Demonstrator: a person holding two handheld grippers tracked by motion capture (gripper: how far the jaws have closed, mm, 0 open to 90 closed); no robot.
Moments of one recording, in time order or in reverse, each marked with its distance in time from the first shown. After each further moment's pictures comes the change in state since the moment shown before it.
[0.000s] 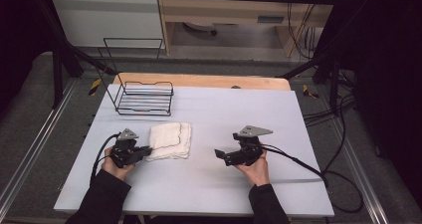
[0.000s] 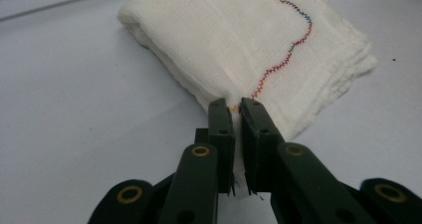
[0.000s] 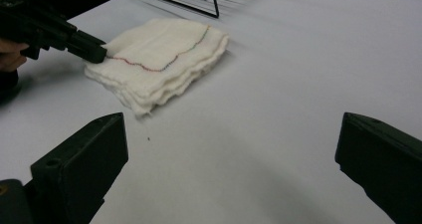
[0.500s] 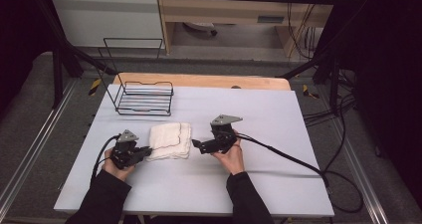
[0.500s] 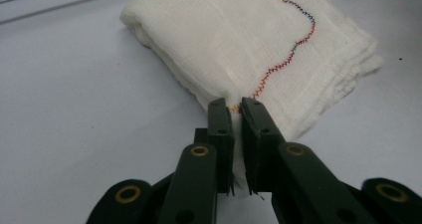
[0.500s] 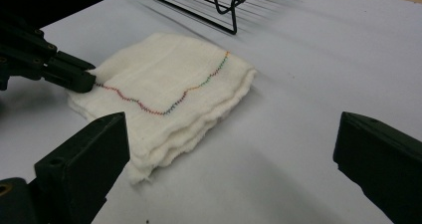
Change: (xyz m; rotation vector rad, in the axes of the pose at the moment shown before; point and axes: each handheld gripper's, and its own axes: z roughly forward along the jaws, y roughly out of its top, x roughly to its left) left arm -0.002 -0.004 0.001 -0.021 0.019 0.006; right arm 0.018 0.034 0.071 0.033 0.003 -0.030
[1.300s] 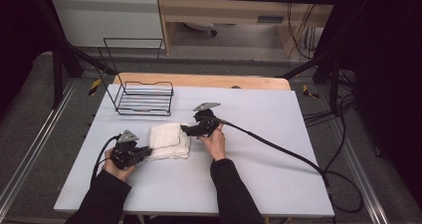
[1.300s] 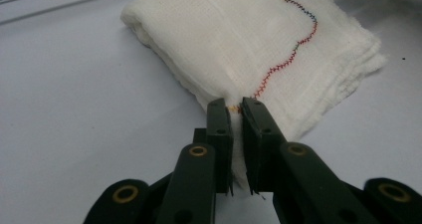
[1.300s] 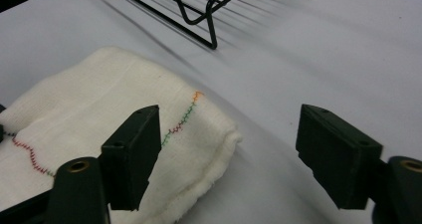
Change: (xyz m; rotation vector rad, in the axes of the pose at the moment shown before) left arm 0.000 -0.001 0.001 -0.003 0.006 0.006; right arm -0.019 0.028 0.077 0.083 -0.032 0.000
